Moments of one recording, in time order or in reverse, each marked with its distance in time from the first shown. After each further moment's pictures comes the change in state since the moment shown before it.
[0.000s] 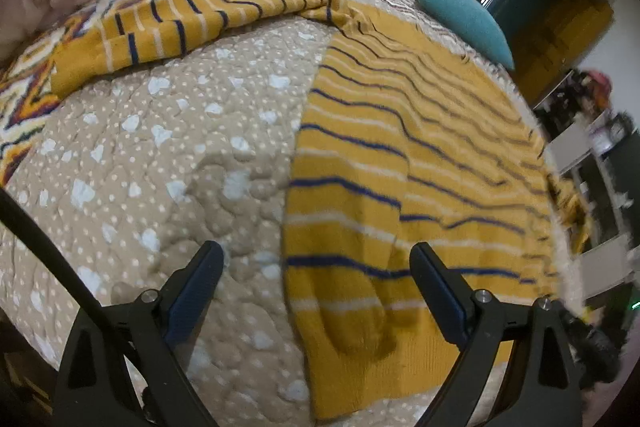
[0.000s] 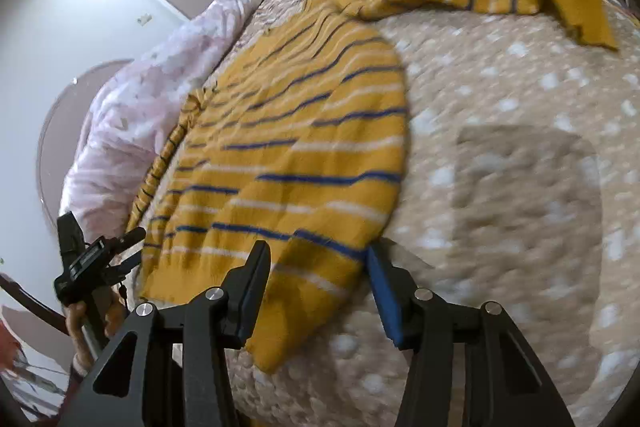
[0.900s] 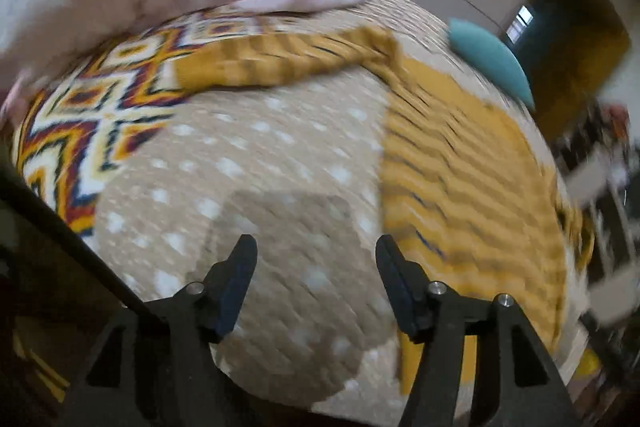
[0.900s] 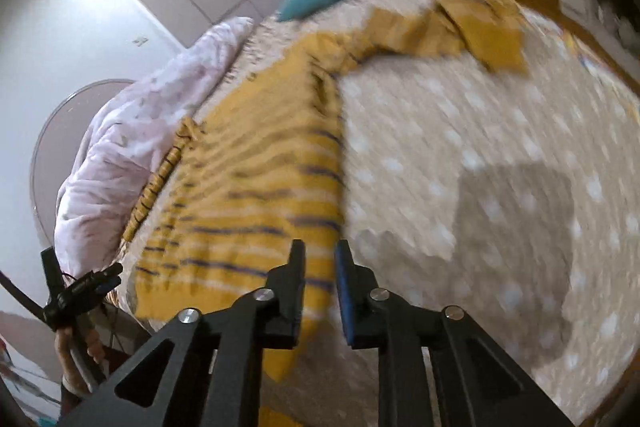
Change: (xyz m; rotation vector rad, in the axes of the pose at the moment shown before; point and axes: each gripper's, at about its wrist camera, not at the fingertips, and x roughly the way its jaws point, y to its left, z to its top) left arm -0.075 0.081 -0.028 -0.147 -0.174 0.045; right arm -0.088 -0.005 -0.005 -0.022 -0.119 -0.049
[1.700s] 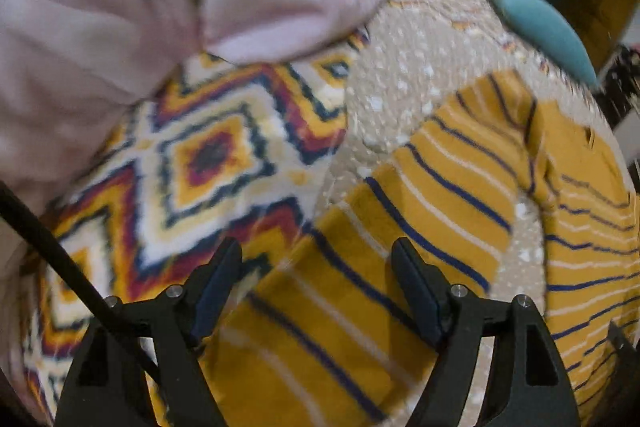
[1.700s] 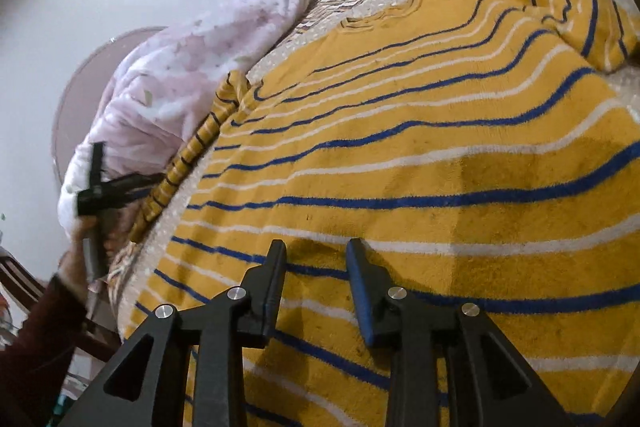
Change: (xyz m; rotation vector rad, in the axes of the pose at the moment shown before) left arm 0.180 0.035 0.216 0.285 0.156 0.125; right arm 0.211 0.084 0.048 -0.133 0.129 0.191
